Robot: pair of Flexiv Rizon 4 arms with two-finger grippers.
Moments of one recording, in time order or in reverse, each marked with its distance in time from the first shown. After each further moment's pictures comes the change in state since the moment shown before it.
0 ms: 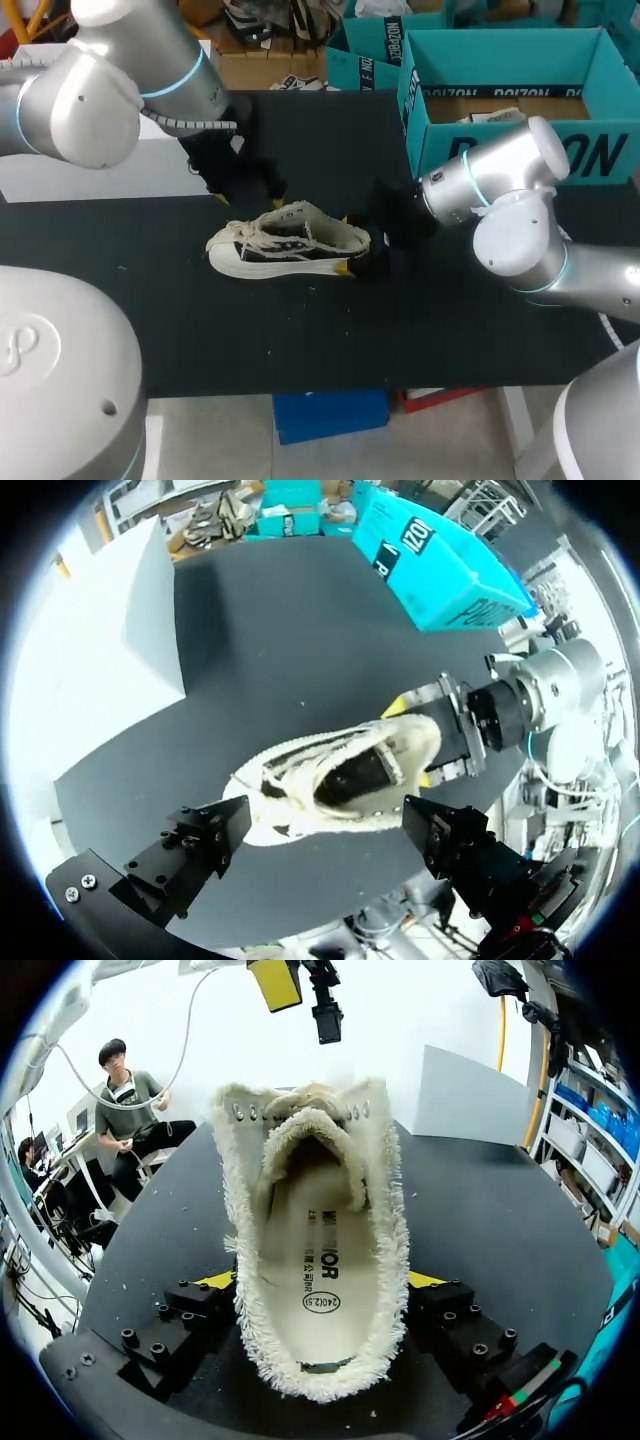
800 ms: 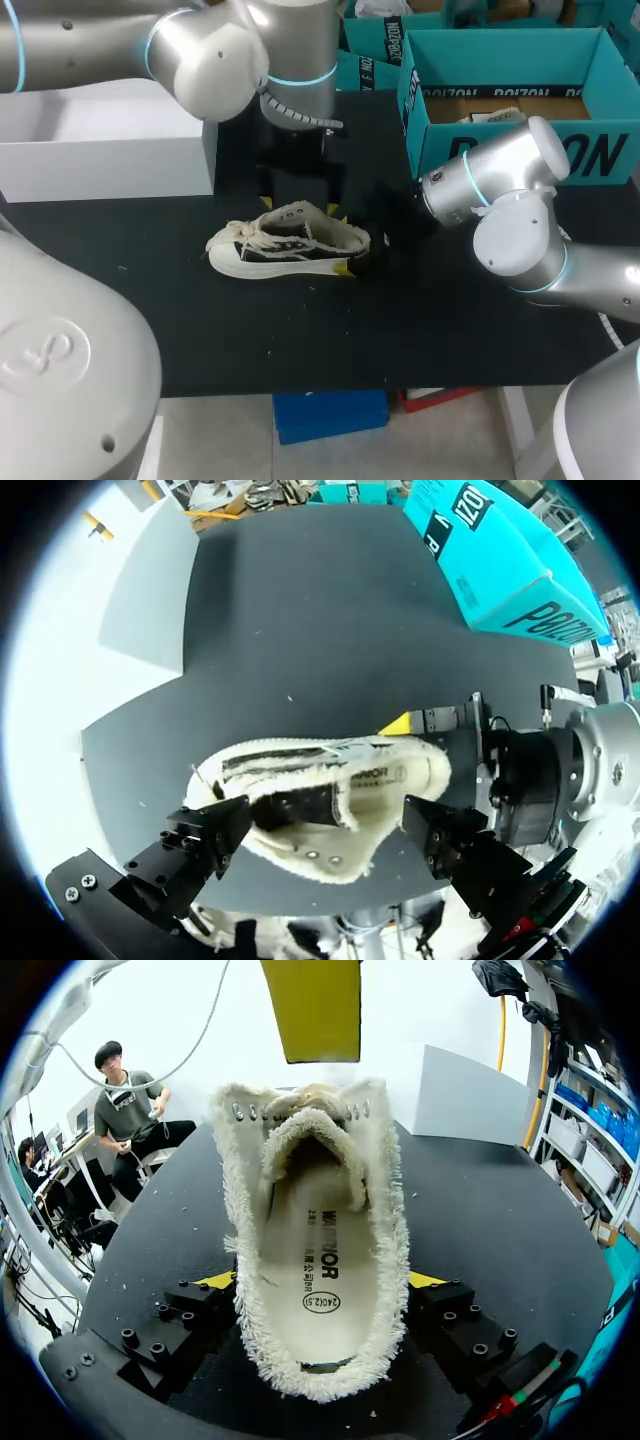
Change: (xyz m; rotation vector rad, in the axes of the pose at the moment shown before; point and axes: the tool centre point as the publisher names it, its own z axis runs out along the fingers) left arm 0.046 -0.026 0.045 -0.126 -0.332 -0.180; right arm 0.000 0.000 0.000 0.000 0.000 0.000
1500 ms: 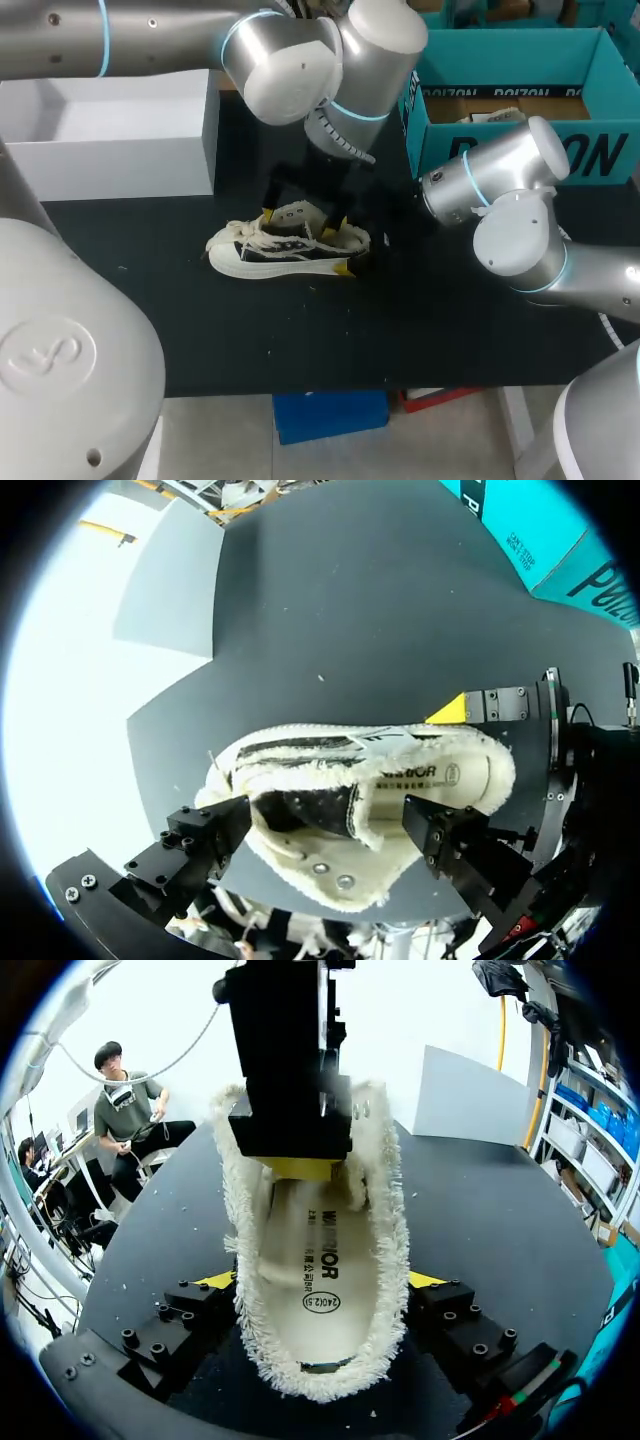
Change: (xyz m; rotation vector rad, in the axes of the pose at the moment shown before) left arm -0.007 0.012 0.031 -0.063 -0.304 -0.006; right arm 0.000 0.000 0.000 0.000 0.000 0.000
